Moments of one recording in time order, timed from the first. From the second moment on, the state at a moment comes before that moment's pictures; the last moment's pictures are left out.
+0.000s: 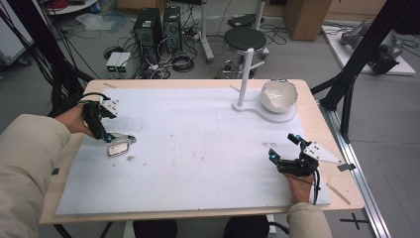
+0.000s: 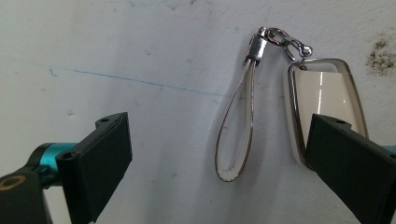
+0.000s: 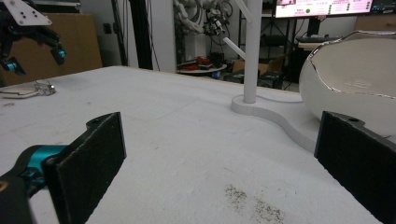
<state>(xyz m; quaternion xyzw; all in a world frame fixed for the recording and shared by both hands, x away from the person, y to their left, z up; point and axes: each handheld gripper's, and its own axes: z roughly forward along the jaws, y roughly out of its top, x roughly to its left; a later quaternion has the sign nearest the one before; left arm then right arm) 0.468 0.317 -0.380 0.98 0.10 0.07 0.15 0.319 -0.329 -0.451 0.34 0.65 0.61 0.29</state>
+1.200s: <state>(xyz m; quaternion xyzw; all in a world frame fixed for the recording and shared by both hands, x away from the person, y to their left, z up) 0.471 0.315 -0.394 0.99 0.10 0.05 0.10 0.320 -0.329 -0.451 0.33 0.65 0.61 0.29</state>
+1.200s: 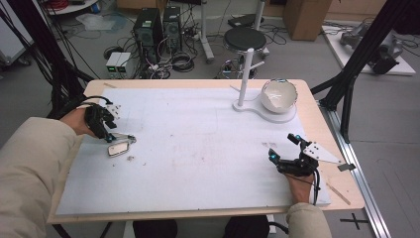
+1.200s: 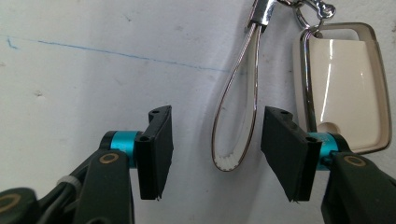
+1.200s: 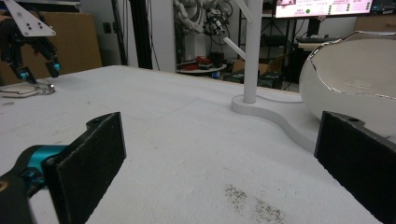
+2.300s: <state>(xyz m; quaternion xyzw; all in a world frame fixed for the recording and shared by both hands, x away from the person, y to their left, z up) 0.467 0.313 -0.399 0.99 0.09 0.04 0.10 0.319 -0.329 -0.451 0.34 0.65 0.61 0.29</state>
